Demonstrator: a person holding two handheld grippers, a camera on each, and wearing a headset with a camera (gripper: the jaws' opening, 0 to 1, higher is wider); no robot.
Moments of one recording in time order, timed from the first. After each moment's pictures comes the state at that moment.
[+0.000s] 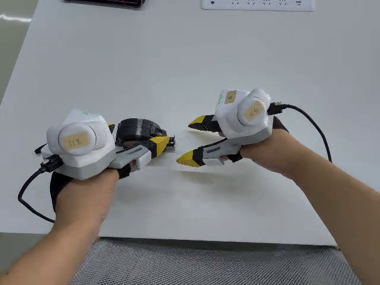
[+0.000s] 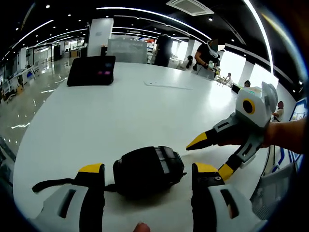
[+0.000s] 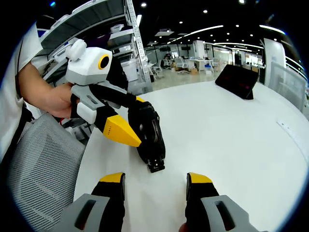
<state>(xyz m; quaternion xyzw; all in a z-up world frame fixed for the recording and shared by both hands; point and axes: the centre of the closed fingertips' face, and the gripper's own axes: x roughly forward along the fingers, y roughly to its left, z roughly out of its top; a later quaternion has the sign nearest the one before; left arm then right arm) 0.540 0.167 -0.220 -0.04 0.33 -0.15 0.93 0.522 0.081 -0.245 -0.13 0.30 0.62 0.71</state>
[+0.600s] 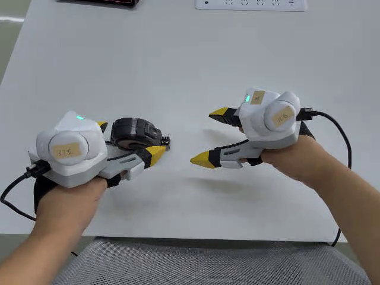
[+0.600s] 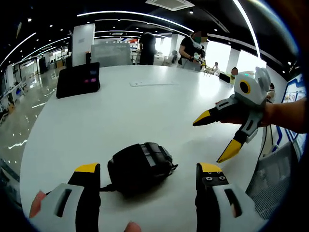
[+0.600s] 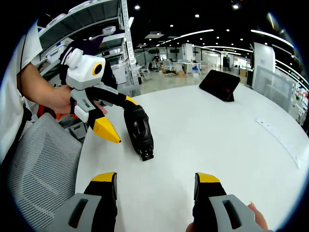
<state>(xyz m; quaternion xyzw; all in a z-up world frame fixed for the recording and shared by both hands) 0.526 0.157 -0.209 0.02 0.33 -0.21 0.92 0.523 0.040 -0.220 -0.14 0.29 0.58 0.75</state>
